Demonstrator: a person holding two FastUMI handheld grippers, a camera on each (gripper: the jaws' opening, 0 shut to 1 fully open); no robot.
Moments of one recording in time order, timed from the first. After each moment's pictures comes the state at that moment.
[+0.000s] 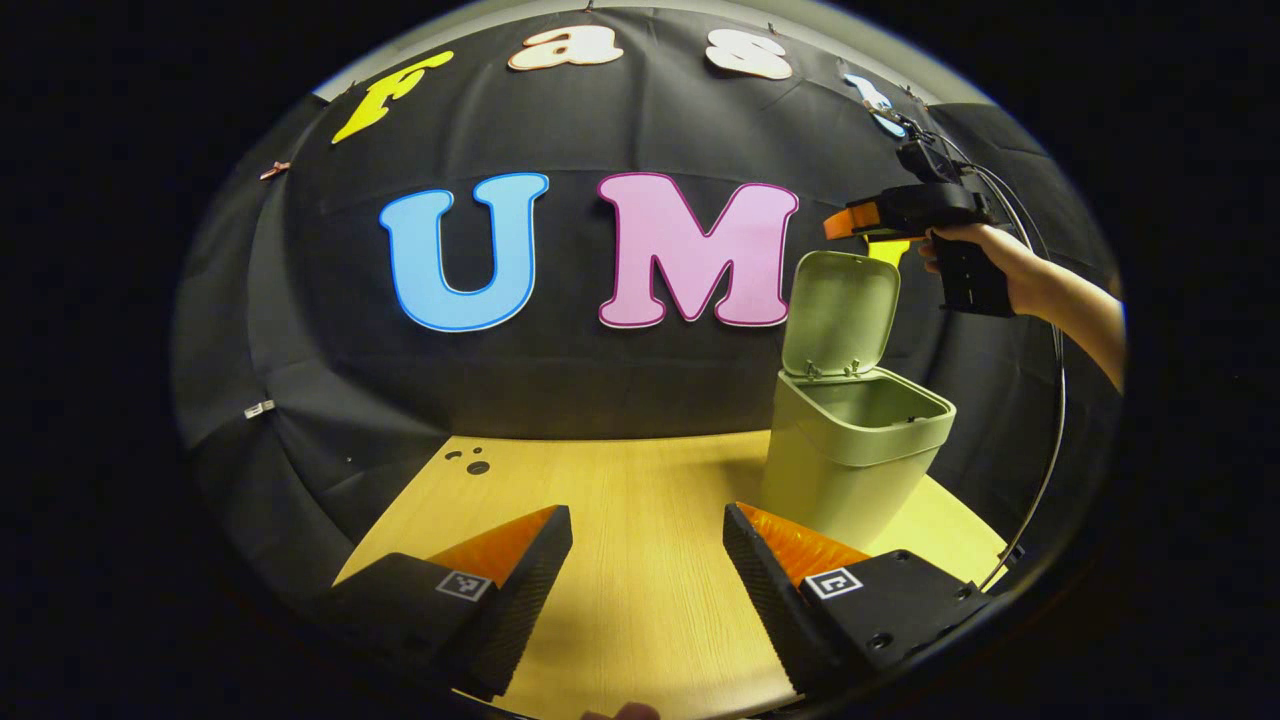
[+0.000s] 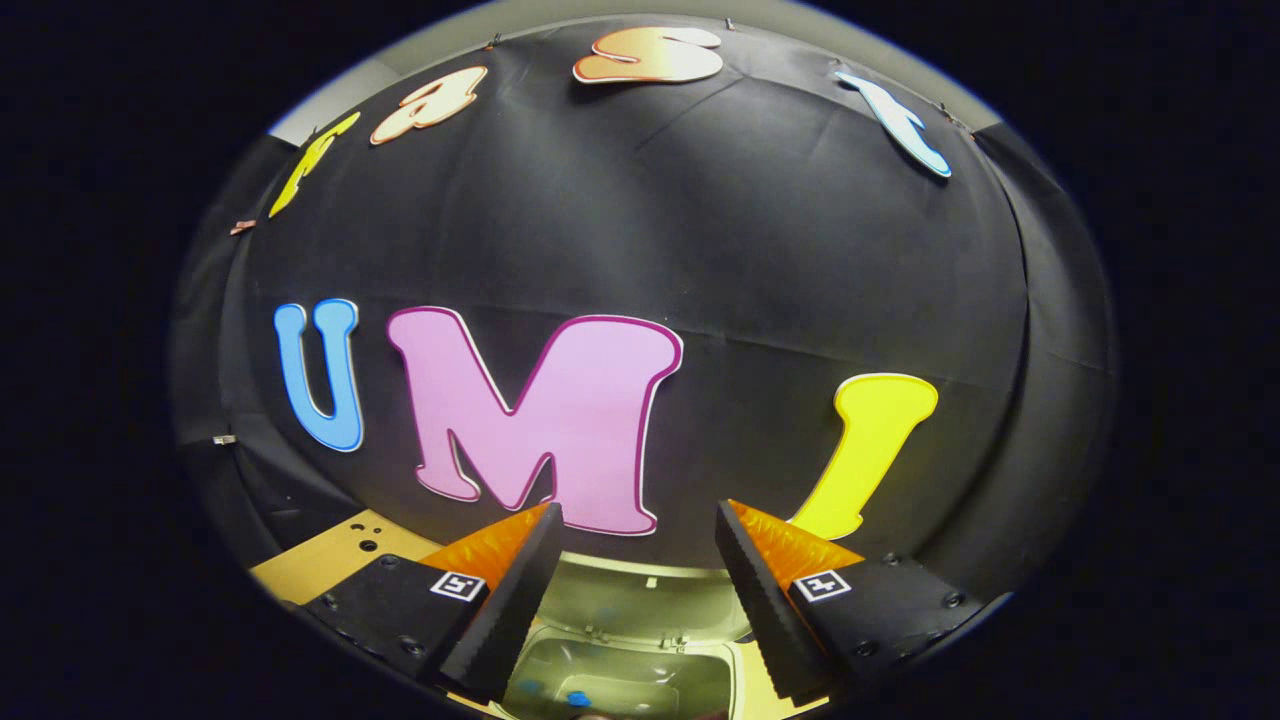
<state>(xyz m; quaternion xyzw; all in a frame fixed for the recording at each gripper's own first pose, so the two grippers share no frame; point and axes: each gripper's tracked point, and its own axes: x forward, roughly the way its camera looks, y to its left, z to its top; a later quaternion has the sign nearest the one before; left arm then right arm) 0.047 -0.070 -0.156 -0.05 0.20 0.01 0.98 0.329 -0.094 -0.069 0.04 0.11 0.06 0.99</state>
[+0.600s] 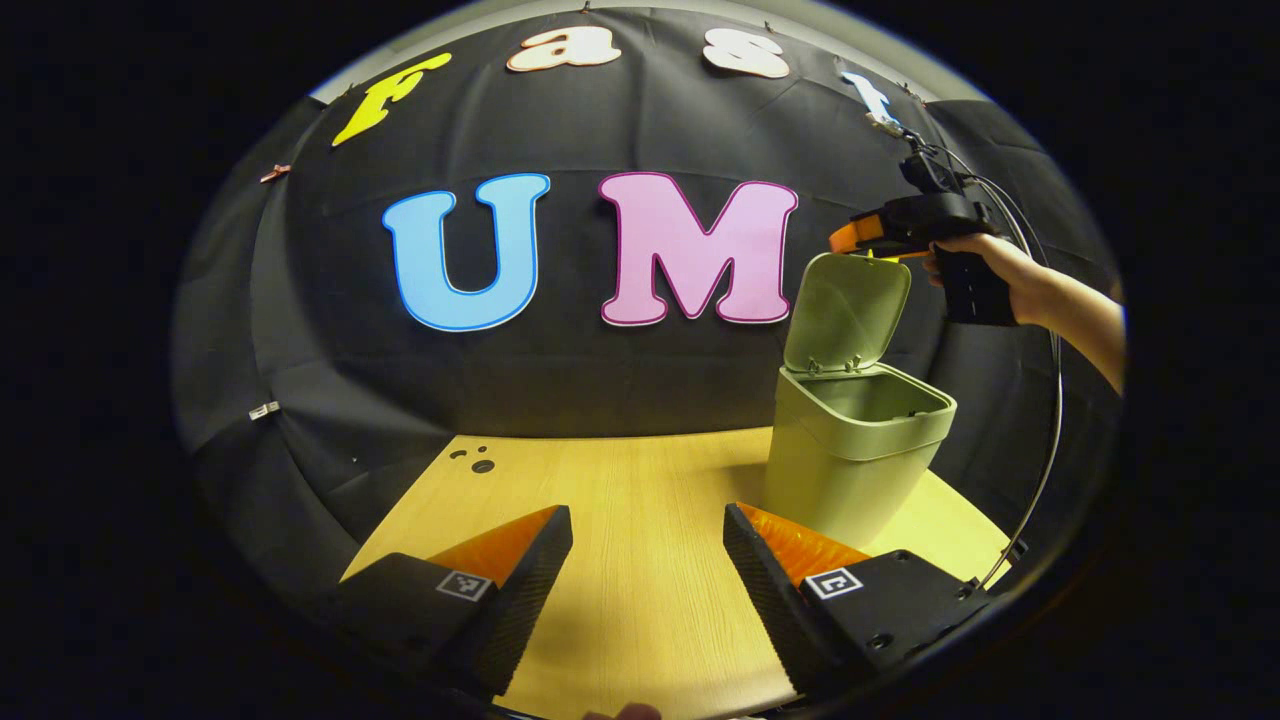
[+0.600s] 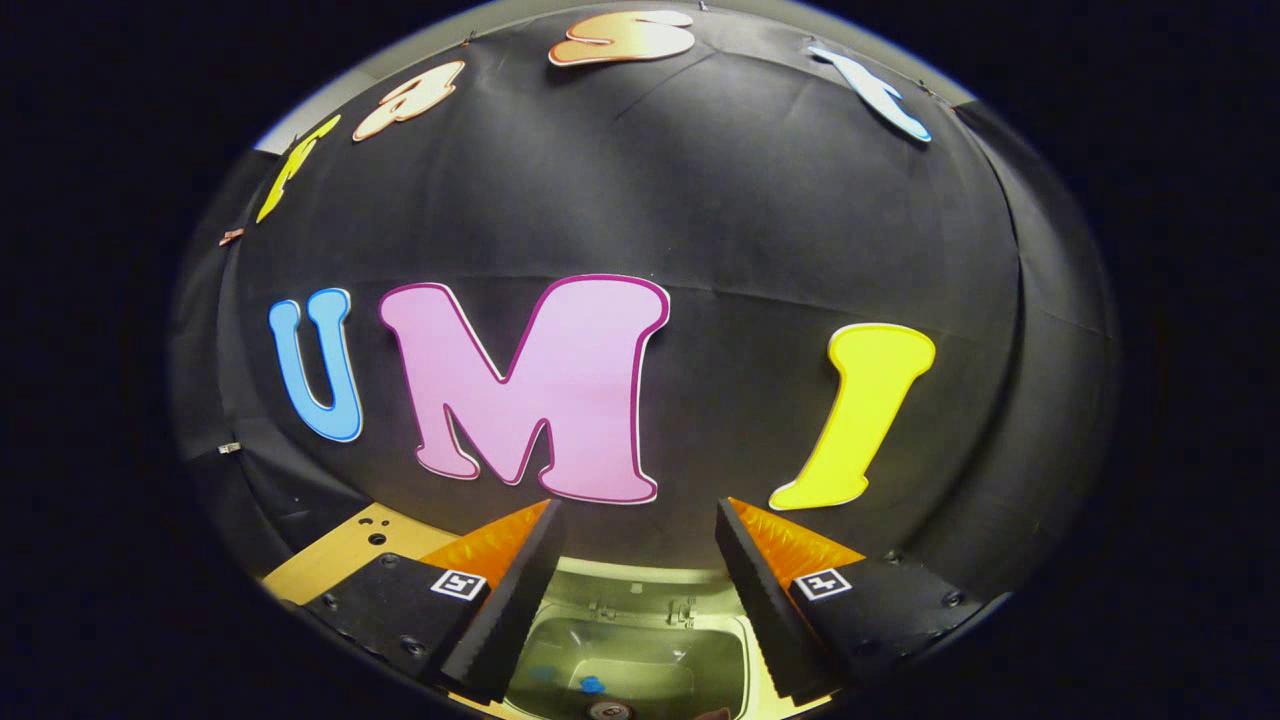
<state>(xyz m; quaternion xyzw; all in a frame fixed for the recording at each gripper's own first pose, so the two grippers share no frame) 0.045 -0.076 -0.155 -0.04 0.21 0.01 0.98 0.293 -0.099 -0.098 0.07 0.14 0.05 0.99</state>
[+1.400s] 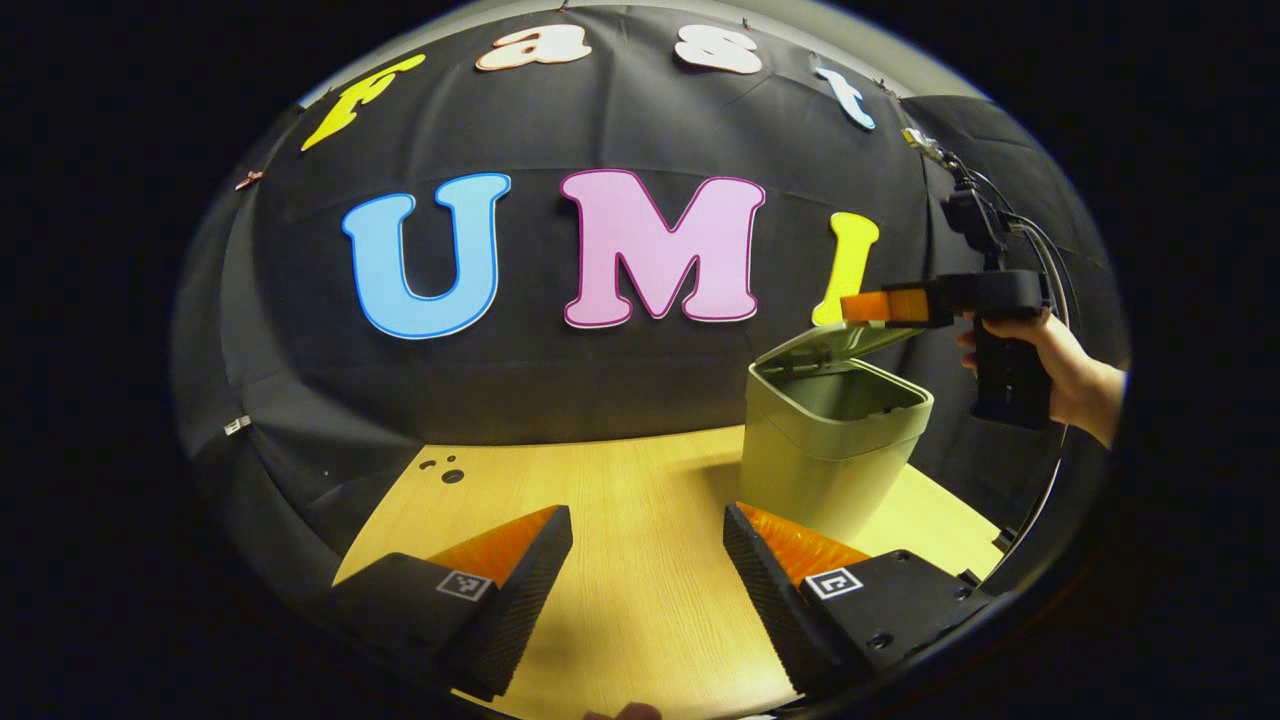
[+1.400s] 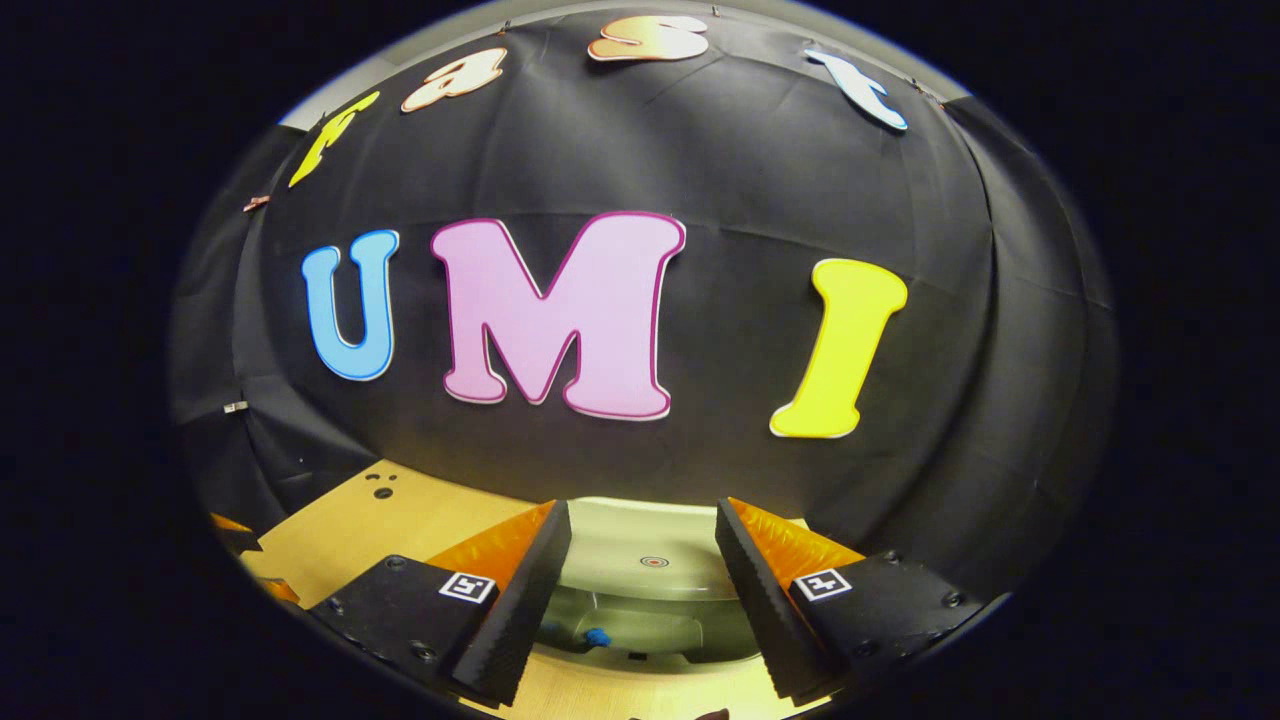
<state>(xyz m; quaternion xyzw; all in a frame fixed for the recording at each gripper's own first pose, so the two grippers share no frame) 0.060 -0.092 -0.156 -0.03 0.20 -0.04 0.98 0.197 -0.071 -0.170 0.05 0.18 0.06 0.98</state>
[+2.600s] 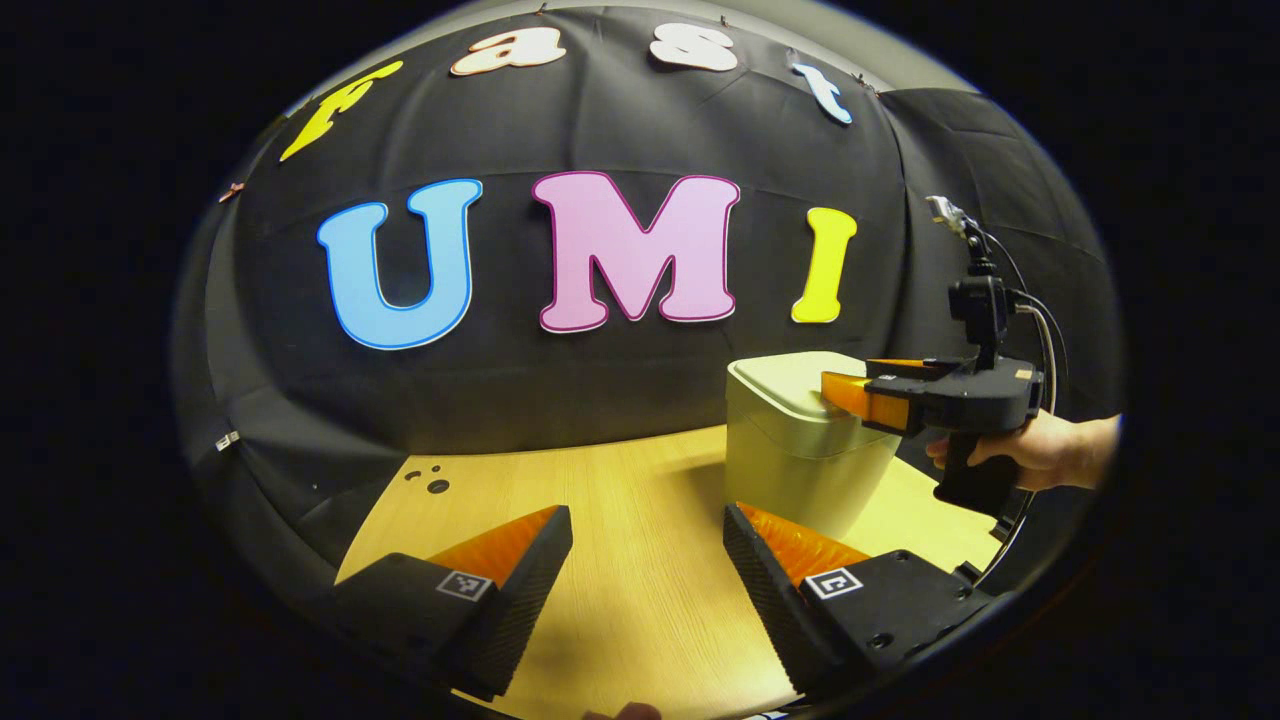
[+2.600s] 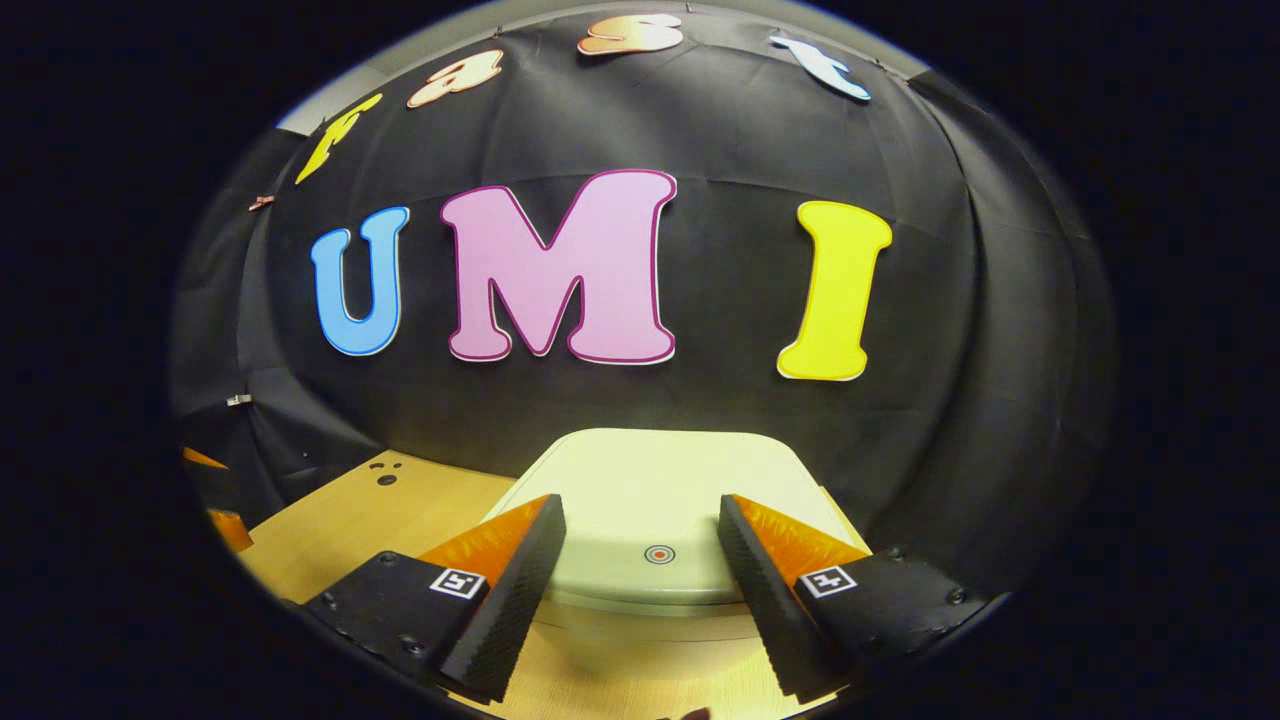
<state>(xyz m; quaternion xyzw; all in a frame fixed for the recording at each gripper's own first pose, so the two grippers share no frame) 0.062 -0.105 -0.157 -0.02 0.20 -0.07 0.98 0.166 -0.069 -0.243 0.09 0.16 0.06 0.98</state>
